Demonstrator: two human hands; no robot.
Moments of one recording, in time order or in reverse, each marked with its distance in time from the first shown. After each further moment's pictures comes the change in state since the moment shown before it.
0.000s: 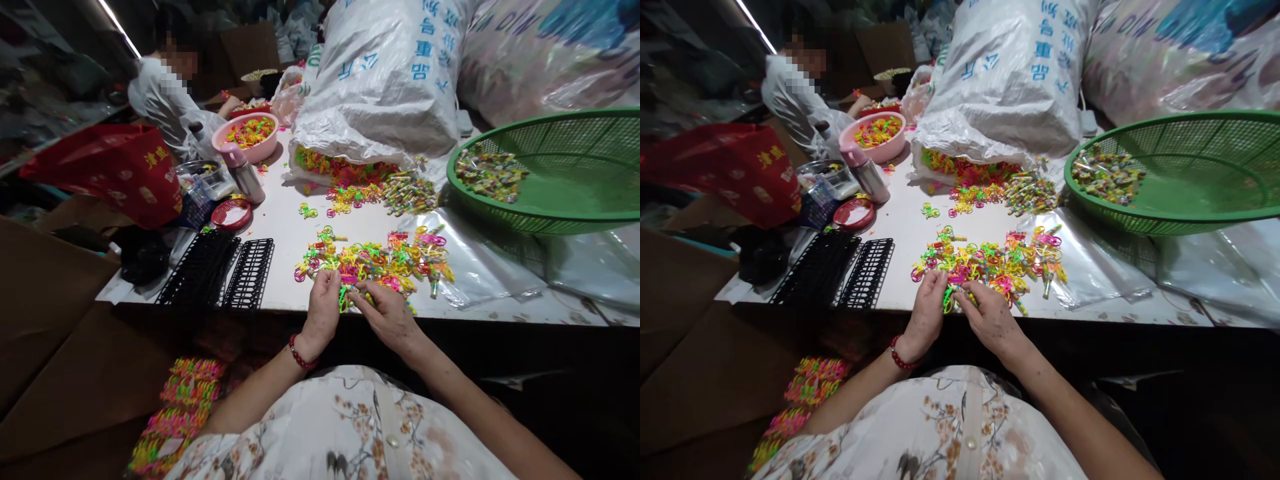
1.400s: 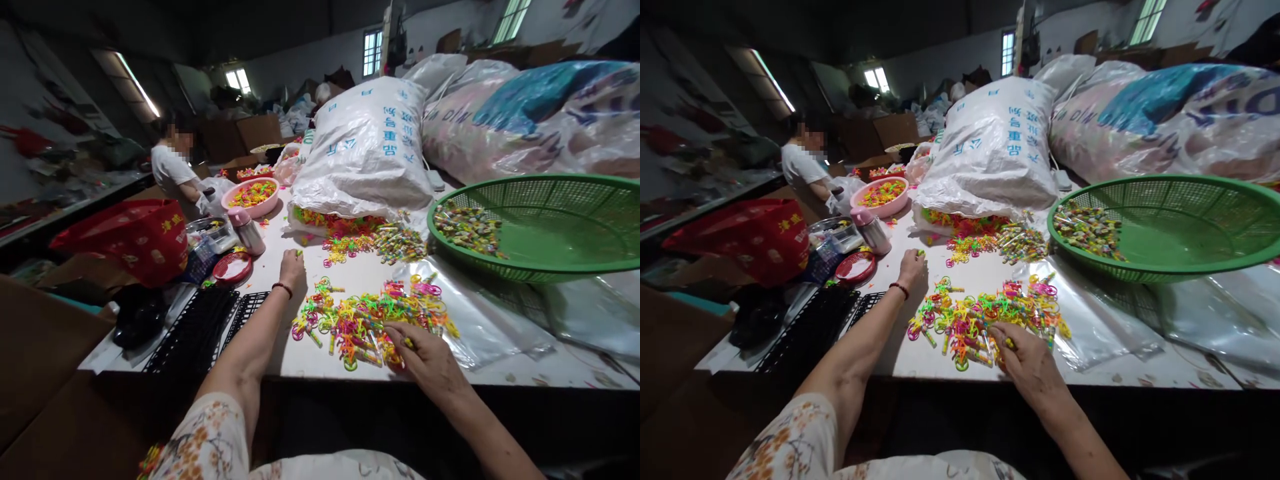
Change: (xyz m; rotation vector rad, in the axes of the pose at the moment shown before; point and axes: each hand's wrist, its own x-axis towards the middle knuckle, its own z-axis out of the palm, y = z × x) left_hand 0.243 0.022 -0.051 0.495 0.123 0.185; right_hand 0.004 0.031 -0.054 -0.083 0.165 0.053
